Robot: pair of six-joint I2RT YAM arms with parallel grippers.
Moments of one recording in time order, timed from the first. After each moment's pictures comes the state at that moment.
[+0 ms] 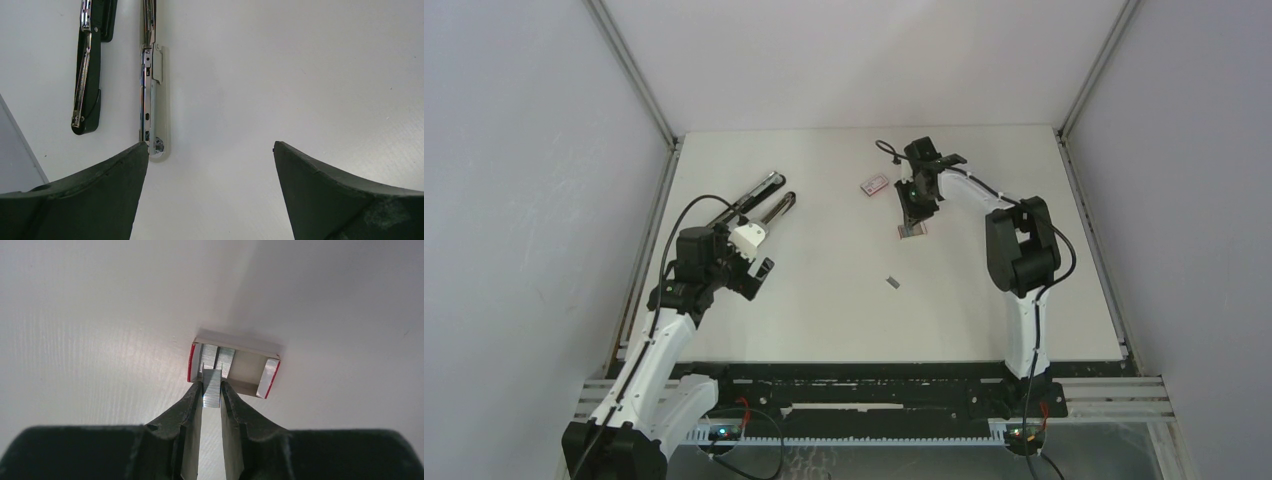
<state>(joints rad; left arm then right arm) -0.11 0.84 0.63 -0.47 0.24 0.51 0.38 2.10 1.66 -0.75 -0.13 0.07</state>
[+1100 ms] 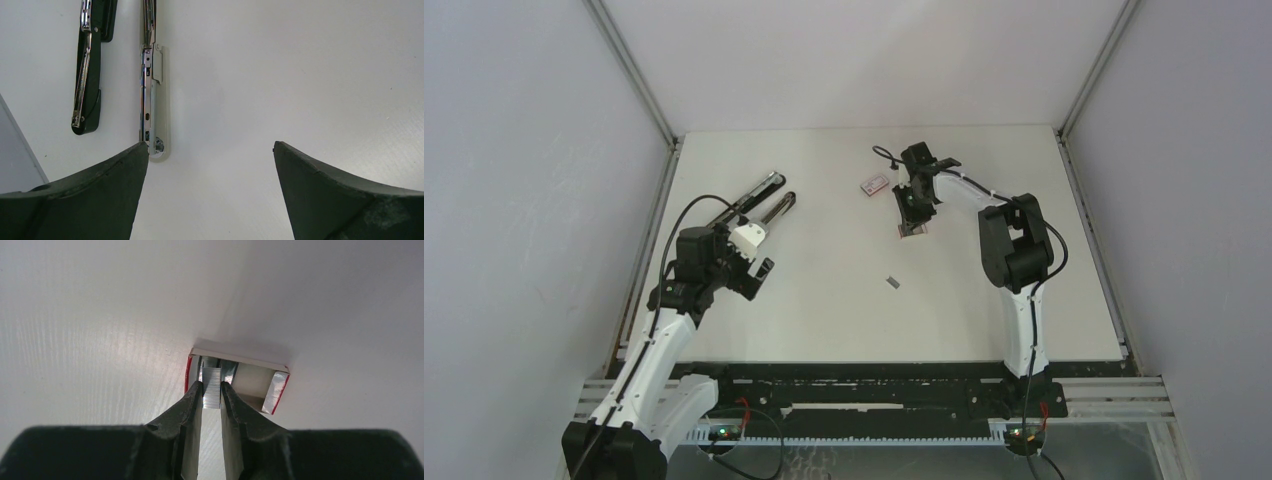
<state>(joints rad) -0.11 0.84 0.63 -0.47 0.24 0.51 0.39 2.15 1.67 -0.73 -0.12 0.07</state>
